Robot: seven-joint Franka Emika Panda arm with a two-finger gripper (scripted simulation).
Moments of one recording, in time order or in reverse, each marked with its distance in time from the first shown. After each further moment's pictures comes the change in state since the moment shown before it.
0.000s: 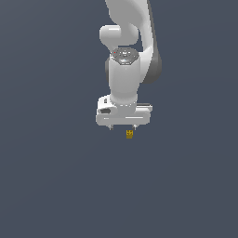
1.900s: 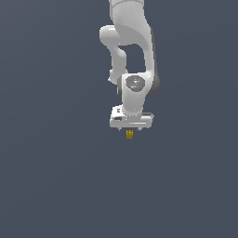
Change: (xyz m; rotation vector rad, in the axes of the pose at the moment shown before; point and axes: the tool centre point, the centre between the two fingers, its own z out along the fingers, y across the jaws) arm -0.073 -0.042 0.106 -0.002 -0.070 0.045
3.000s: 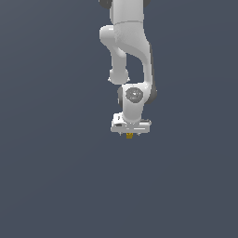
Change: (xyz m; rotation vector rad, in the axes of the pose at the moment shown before) arm -0.006 -0.002 0.055 -0.002 -0.003 0.002
